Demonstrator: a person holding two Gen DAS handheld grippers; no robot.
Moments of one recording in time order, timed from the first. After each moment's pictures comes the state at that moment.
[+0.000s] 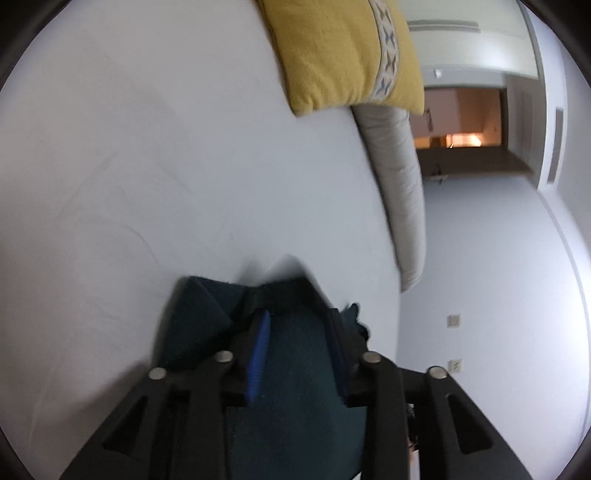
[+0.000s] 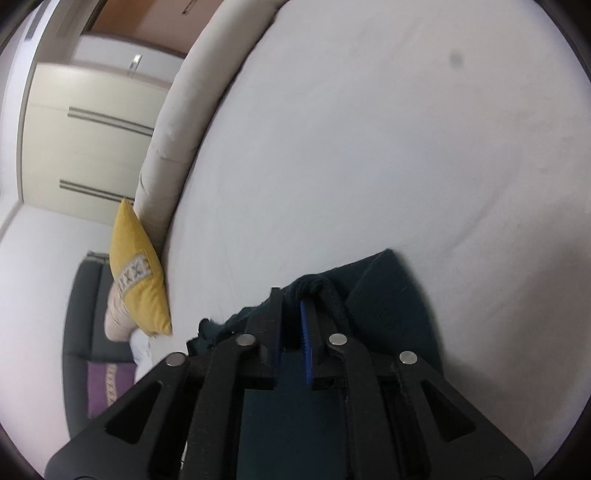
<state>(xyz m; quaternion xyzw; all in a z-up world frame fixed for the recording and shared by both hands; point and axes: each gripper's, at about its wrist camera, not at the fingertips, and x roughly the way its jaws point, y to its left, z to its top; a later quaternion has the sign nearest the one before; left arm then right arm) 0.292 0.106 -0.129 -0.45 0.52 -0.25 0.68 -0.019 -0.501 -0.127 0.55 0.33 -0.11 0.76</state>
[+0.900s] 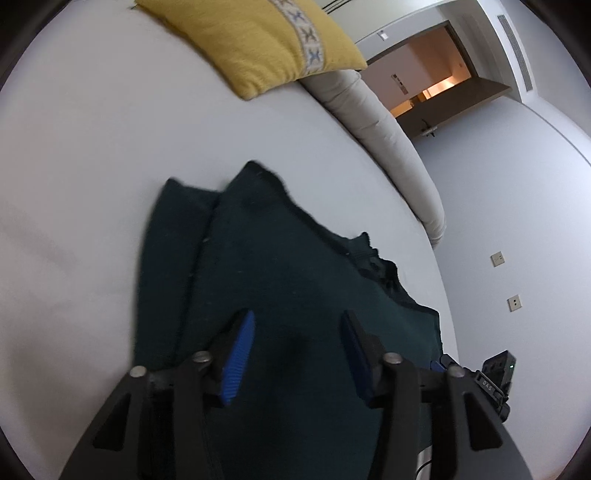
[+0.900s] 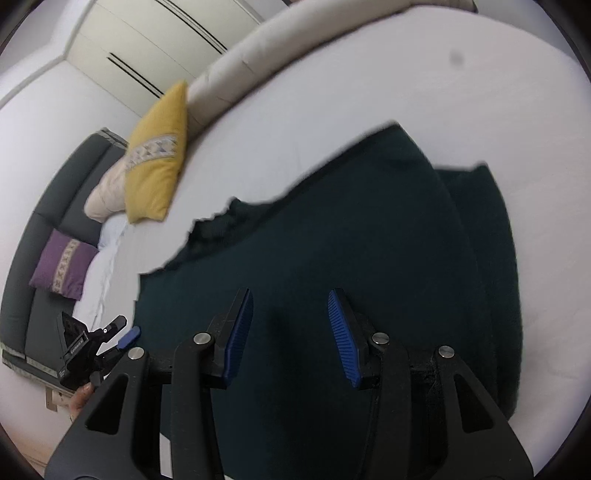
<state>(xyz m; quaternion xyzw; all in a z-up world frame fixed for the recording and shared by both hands) 0.206 0.071 -0.107 -0.29 0.49 -0.26 0.78 -0.012 -0.391 -0.095 0.35 0.42 -0.02 0.84</state>
